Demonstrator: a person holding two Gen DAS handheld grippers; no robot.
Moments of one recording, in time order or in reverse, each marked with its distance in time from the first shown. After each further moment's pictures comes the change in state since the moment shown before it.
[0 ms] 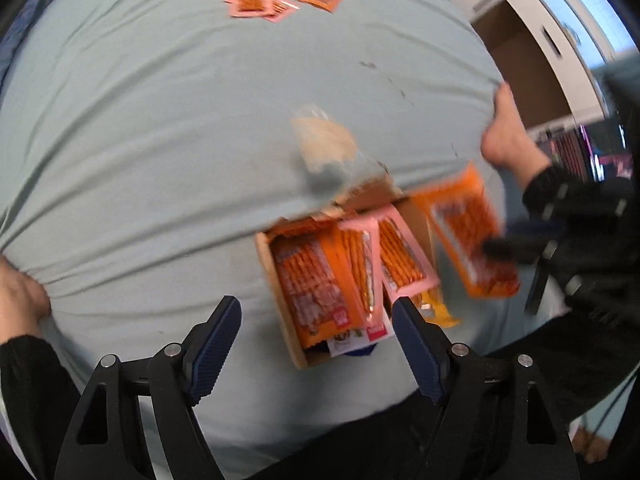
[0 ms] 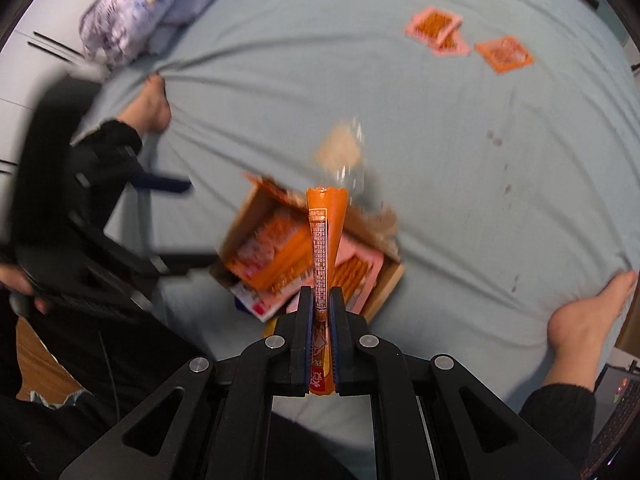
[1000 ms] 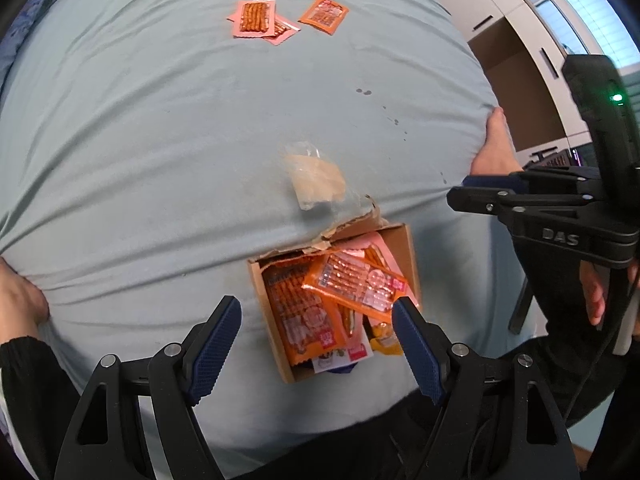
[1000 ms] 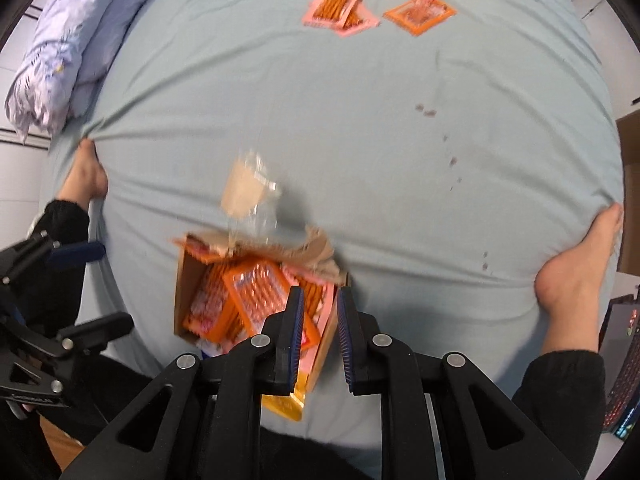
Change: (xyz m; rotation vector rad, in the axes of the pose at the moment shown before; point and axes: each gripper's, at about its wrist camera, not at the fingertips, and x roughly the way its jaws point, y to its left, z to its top) left arm -0.020 -0.004 0.020 -0.015 -0.020 -0.031; right arm 0.001 -0.047 0.034 0.275 -0.042 -0.088
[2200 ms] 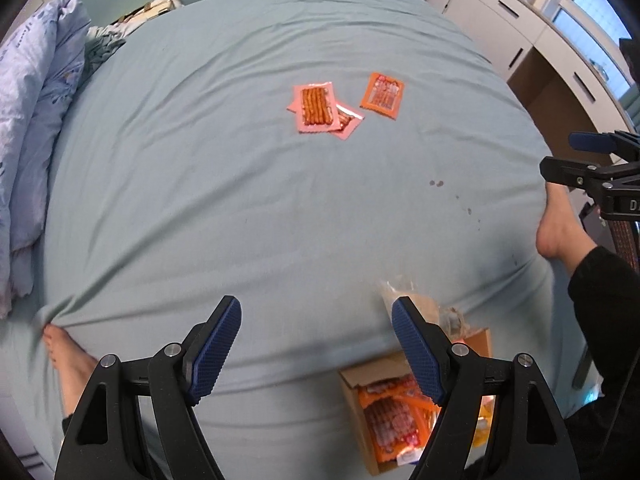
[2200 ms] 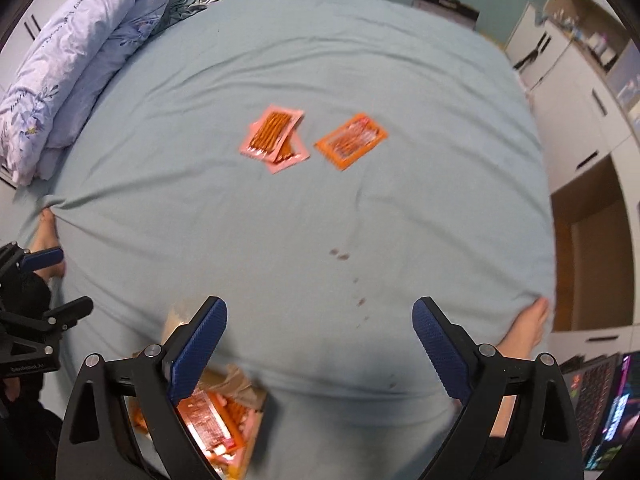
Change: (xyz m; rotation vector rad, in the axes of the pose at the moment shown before) left arm -0.016 0.030 0.070 0.050 -0.246 0.244; right arm -0.062 -0.012 0.018 -0.038 -0.296 -0.225
